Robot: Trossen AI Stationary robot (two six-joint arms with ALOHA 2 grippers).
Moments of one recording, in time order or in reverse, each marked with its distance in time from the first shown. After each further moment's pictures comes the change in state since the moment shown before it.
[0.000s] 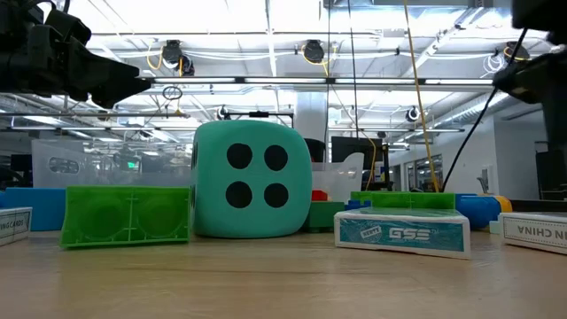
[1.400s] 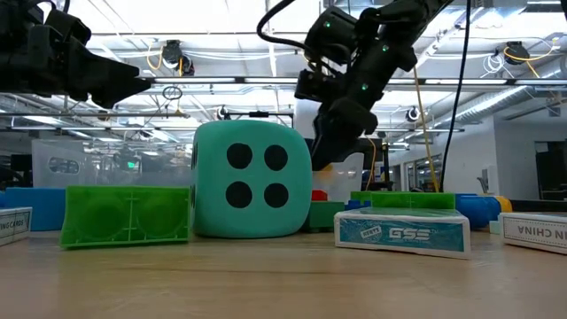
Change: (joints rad) left arm 0.000 0.000 0.000 0.000 0.000 0.000; right arm -0.796 0.537 0.355 0.395 -0.154 -0.742
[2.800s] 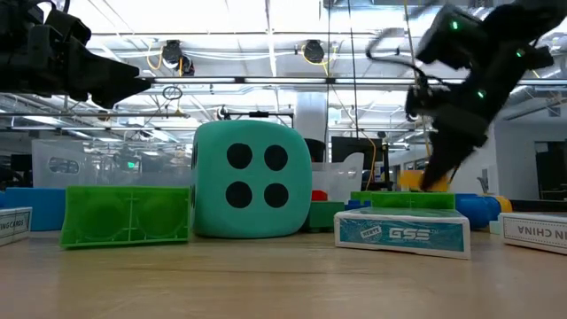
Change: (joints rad) left arm 0.000 0.000 0.000 0.000 0.000 0.000; right arm 0.097 -0.559 -0.568 -0.084 0.231 0.609
